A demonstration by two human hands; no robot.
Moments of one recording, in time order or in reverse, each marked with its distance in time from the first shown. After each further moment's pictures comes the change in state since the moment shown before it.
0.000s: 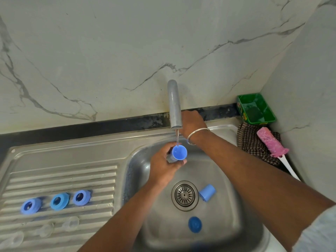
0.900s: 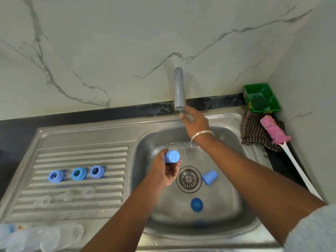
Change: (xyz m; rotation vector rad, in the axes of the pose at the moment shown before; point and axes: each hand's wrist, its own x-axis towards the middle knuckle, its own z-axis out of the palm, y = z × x) left_hand -0.048 0.009 -0.011 -0.904 0.156 -1.097; right_hand -0.024 0.026 0.061 0.732 0.154 0.153
